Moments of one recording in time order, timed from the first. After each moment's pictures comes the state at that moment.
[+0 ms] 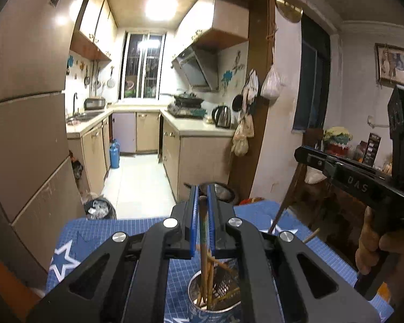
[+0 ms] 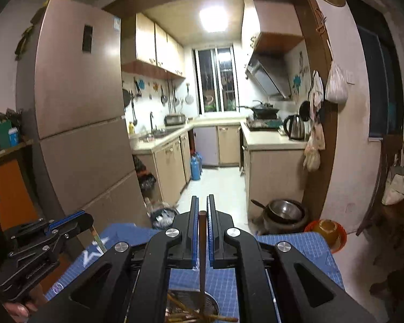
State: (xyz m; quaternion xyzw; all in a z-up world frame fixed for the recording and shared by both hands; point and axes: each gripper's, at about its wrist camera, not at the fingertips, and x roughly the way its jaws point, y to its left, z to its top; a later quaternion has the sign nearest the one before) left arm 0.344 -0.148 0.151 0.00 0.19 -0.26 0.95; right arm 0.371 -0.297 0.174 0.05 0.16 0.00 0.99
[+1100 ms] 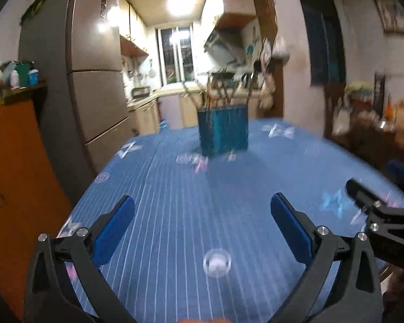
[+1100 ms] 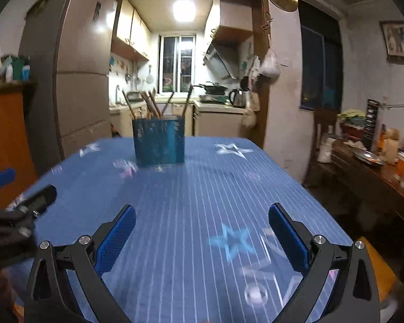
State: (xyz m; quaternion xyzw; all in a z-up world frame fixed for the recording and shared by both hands) left arm -0.012 -0.095 0.006 0.10 0.22 -0.12 0.96; right arm -0.036 -0.205 -0.017 0.02 0.19 -0.15 0.97
